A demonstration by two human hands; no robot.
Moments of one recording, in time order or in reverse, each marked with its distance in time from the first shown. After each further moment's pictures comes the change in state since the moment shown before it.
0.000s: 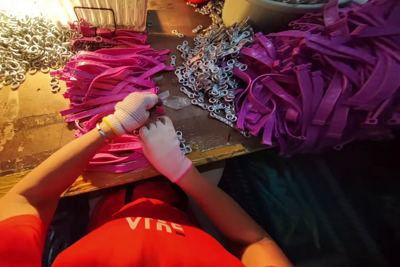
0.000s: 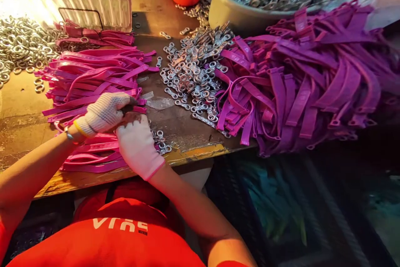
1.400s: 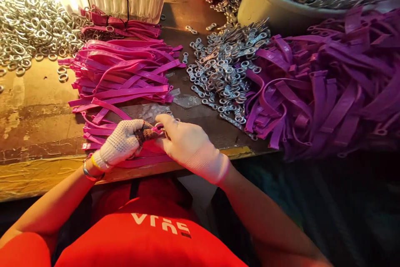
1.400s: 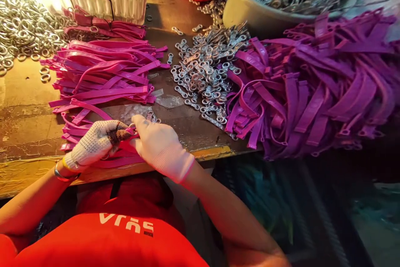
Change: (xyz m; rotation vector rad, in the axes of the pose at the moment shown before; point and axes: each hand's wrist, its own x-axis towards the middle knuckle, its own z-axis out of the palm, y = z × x) left_hand -0.102 0.006 0.020 -0.695 -0.011 -0.313; right_hand -0.010 0.014 -0.042 0.115 -0.267 0.131
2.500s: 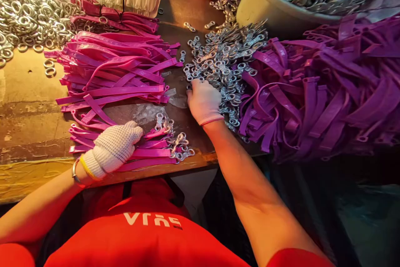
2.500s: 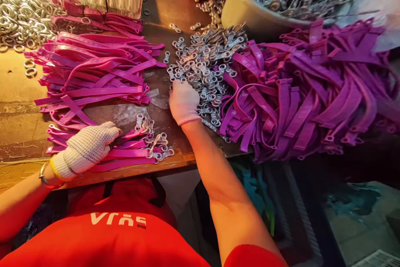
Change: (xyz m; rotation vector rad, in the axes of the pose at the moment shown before) left_hand 0.013 0.008 -0.002 1.167 -0.214 0.070; right_hand 0.091 0.125 0.030 -0.141 0.237 0.512
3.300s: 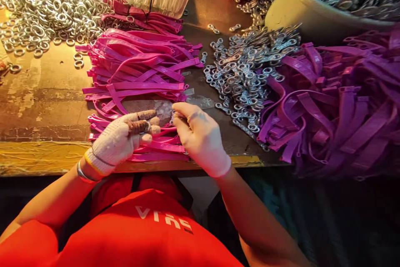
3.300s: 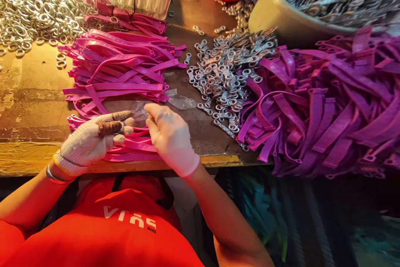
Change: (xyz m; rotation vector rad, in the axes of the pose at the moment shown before) left_hand -0.030 0.004 0.006 -2.239 0.210 -0.249; right_hand -0.119 -0.047 -0.026 0.723 0.296 -0.638
